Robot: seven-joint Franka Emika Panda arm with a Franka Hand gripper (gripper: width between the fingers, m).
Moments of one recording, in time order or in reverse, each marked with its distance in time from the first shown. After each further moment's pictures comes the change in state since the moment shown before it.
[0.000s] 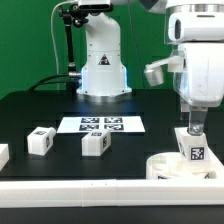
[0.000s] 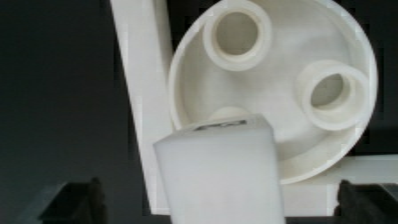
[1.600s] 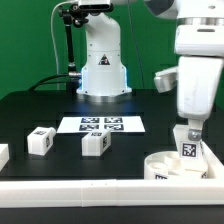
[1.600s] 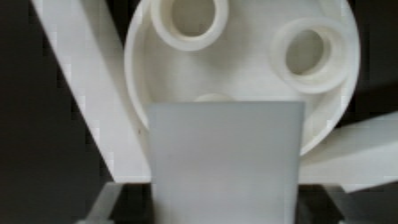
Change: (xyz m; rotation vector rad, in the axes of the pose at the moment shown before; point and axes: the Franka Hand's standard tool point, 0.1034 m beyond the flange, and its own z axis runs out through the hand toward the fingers) arm 0.012 -0.012 0.014 0.049 -0.036 0.386
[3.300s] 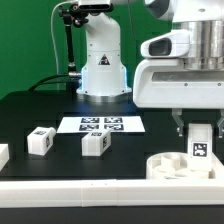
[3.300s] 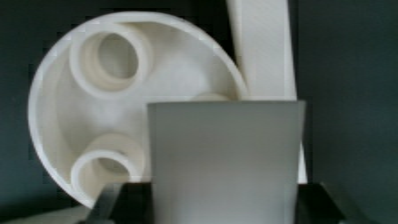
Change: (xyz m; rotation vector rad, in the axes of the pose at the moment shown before) arm 0.004 -0.006 0.001 0.092 0.009 1.430
